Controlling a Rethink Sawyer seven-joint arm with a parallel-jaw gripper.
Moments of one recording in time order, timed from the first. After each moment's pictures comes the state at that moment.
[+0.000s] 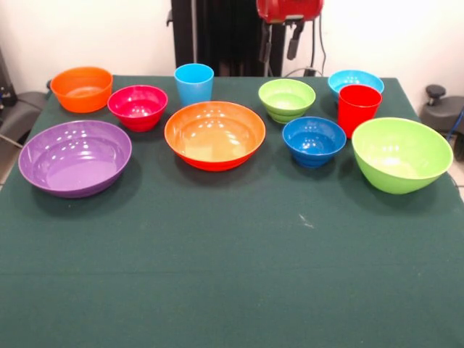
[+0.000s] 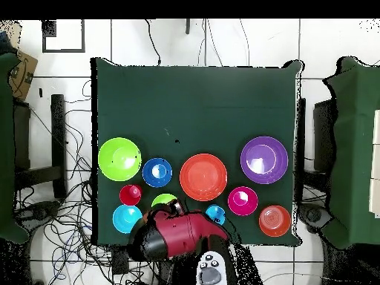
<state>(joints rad) -0.13 -0.86 0.00 2.14 -0.41 0.20 1.57</state>
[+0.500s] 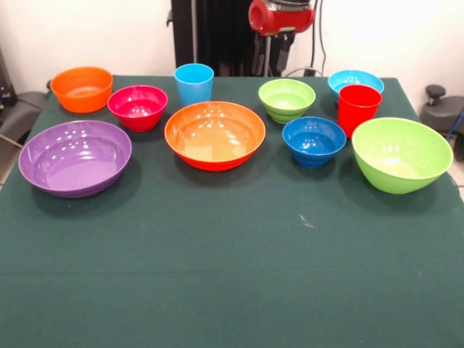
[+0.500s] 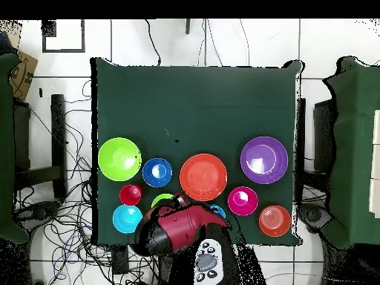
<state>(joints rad) -0.12 -0.81 -0.01 2.08 -0.55 0.17 1.57</state>
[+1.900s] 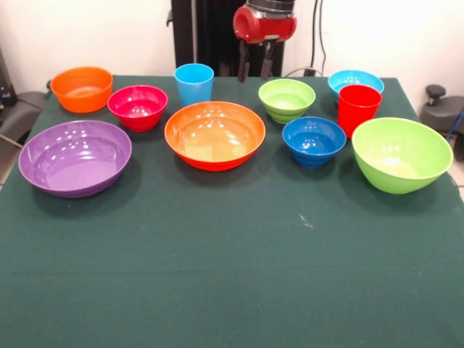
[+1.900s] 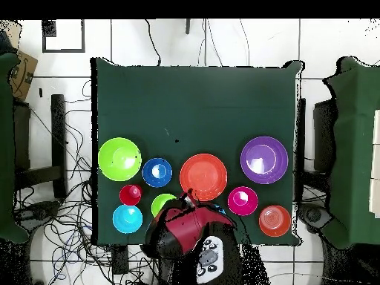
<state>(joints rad) -0.10 -0.73 -0.09 2.04 -0.66 0.04 1.57</state>
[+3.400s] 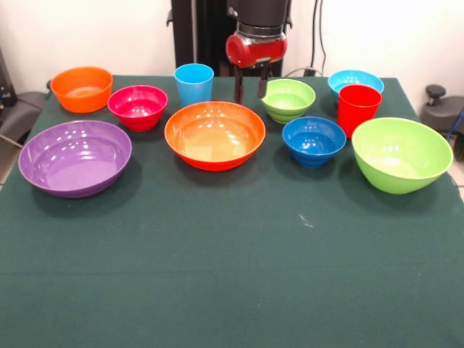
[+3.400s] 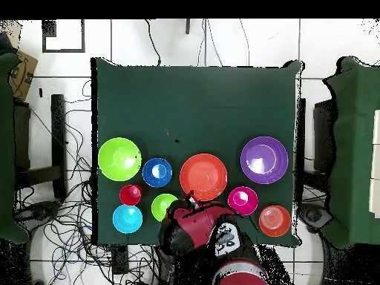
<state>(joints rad) -0.20 -0.62 -0.04 2.04 -0.68 -0.05 1.57</state>
